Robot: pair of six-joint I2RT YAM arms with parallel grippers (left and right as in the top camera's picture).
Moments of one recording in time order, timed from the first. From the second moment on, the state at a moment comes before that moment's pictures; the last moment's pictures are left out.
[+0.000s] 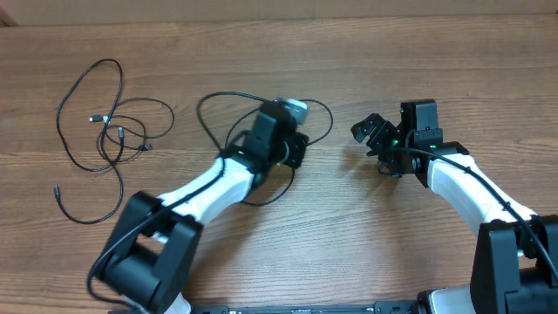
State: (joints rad) left arm -0.55 1.79 0.99 0.03 0.14 -0.17; right arm 0.11 1.61 0.88 -0.27 -0.25 0.80
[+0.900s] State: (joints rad) left arm -0.59 1.99 1.01 0.17 0.02 -0.07; right arm 0.11 1.61 0.88 -0.27 -0.25 0.80
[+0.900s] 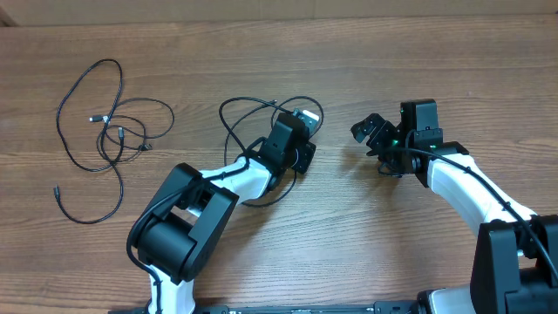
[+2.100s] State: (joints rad) left arm -0.42 1.67 1.00 -0.31 -0.14 -0.27; right arm 0.11 1.61 0.88 -0.27 -0.25 0.80
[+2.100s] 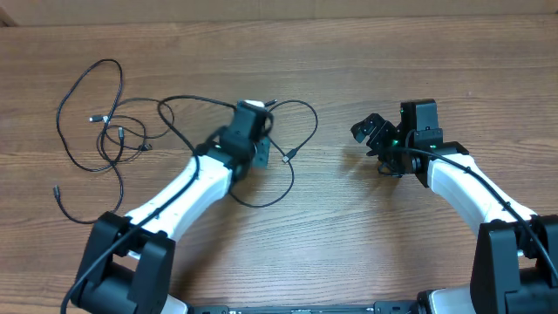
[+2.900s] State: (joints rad) left arm -0.47 1.90 1.00 0.15 -0.01 -0.55; right arm 0.11 1.61 0.88 -0.27 -0.25 0.80
